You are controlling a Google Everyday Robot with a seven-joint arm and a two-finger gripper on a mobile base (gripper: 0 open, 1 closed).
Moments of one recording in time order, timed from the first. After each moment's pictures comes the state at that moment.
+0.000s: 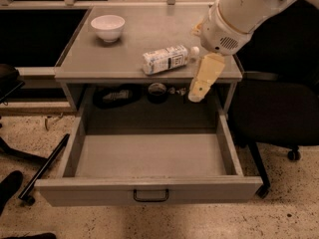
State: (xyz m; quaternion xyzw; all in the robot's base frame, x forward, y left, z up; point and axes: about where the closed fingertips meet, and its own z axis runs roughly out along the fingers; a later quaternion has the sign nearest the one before) arm 0.563 -0.085 0.944 -0.67 0.69 0.02 0.26
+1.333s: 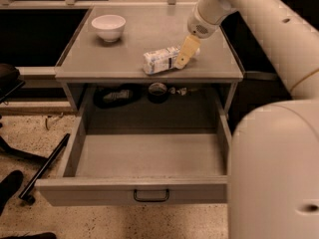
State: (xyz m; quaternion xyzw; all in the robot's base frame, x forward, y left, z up) arm 0.775 -0.094 0.888 -0.59 0.75 0.00 0.30
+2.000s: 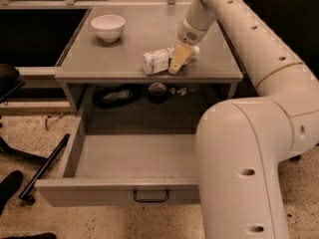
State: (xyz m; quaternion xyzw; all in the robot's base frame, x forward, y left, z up) arm 0.791 -0.068 0.844 -0.64 0.73 0.03 0.25
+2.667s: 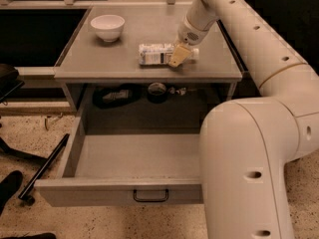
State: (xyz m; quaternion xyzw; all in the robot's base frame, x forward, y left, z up) arm 0.788 -0.068 0.844 -0.64 0.73 0.04 0.25
